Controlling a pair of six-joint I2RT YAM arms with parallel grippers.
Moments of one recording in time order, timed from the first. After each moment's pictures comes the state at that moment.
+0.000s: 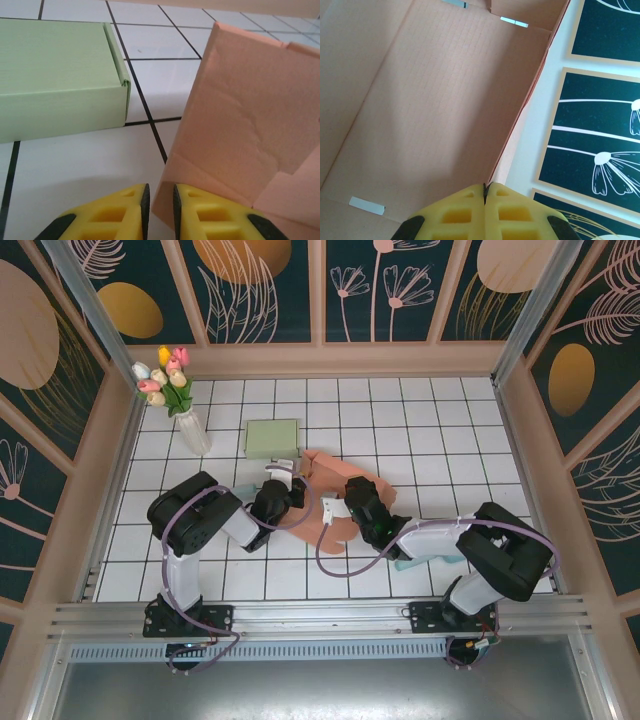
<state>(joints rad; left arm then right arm) -0.71 1.95 0.54 1.06 -0.30 -0.32 0.92 1.52 0.50 0.52 0.63 -1.33</state>
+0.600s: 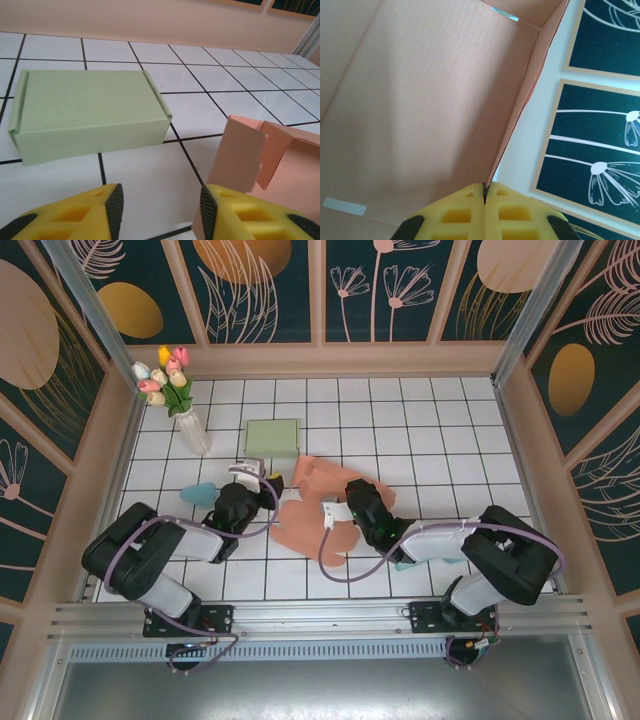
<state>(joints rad) -0.56 1.53 0.29 0.99 -0.14 -0.29 0.93 1.47 0.46 0.54 0.60 -1.38</state>
